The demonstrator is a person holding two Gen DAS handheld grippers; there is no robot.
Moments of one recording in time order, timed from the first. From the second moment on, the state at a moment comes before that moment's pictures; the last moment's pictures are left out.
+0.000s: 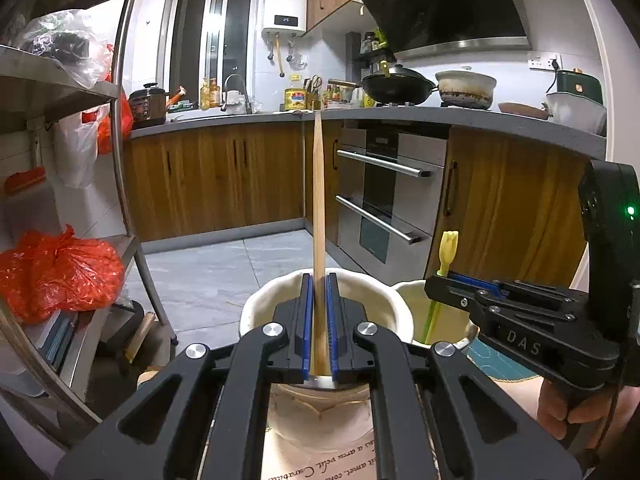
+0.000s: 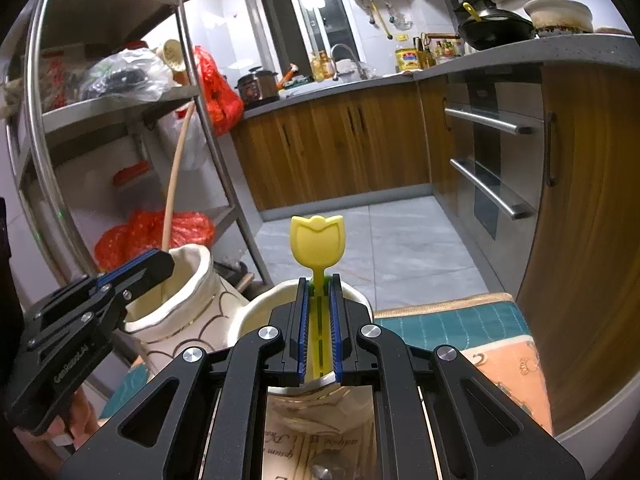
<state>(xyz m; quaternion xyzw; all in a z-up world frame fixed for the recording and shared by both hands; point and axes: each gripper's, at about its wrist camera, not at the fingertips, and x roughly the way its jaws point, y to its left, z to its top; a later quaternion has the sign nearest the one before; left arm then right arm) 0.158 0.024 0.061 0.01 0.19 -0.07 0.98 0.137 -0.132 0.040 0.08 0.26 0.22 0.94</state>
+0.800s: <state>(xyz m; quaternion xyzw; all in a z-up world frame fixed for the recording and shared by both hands) 0.149 0.030 0.066 0.01 0.19 -0.06 0.98 0.145 -0.122 0.036 0.06 0.28 0.22 0.93</state>
